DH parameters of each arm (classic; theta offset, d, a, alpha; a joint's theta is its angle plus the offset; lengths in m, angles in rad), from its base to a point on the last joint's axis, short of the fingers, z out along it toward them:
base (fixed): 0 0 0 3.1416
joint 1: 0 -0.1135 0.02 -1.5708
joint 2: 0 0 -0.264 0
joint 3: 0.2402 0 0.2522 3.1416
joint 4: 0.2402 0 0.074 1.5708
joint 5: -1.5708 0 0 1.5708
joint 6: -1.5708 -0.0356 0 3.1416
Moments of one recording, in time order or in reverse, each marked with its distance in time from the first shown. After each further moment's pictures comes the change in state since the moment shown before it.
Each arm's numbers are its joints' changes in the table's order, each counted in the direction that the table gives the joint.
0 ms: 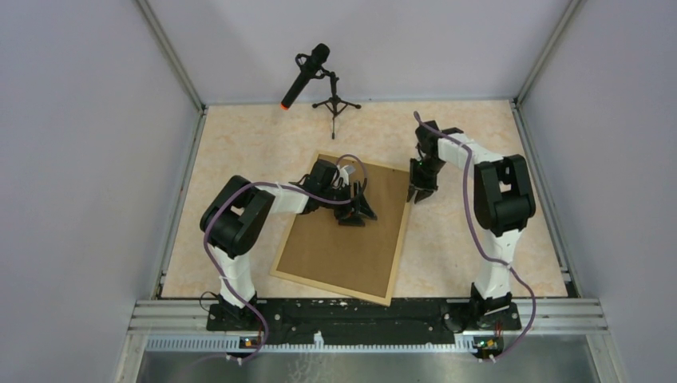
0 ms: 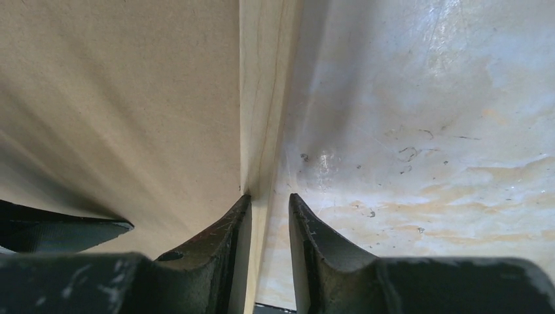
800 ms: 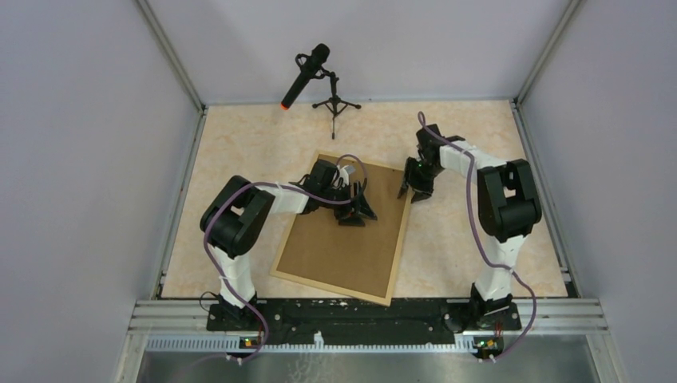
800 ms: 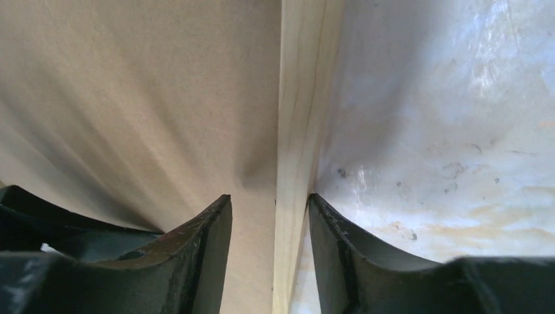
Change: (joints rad) left arm 0.000 0.000 0.000 0.001 0.000 -0.001; right arm 0.002 0.072 -0.138 -0.217 0.074 -0.136
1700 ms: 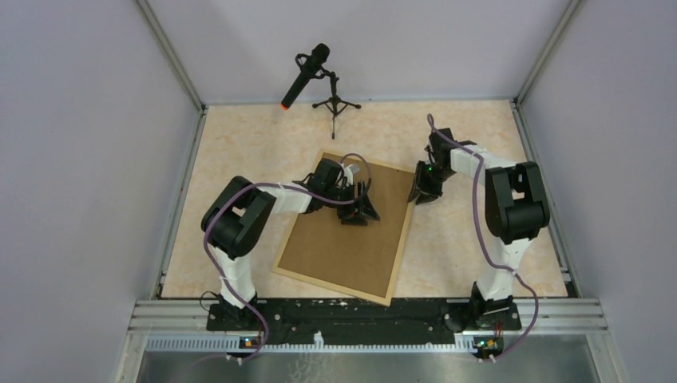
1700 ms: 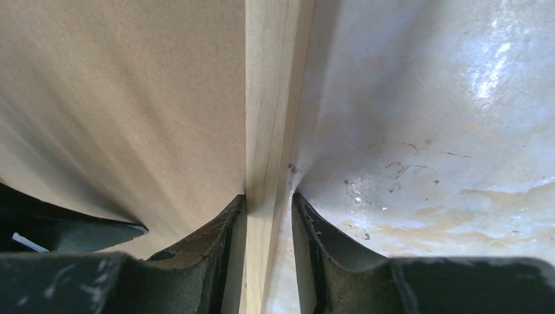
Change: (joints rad) left arm 0.022 0.005 0.031 0.035 0.036 -0.041; right arm 0.067 0.030 -0.070 -0.015 0.035 0.127
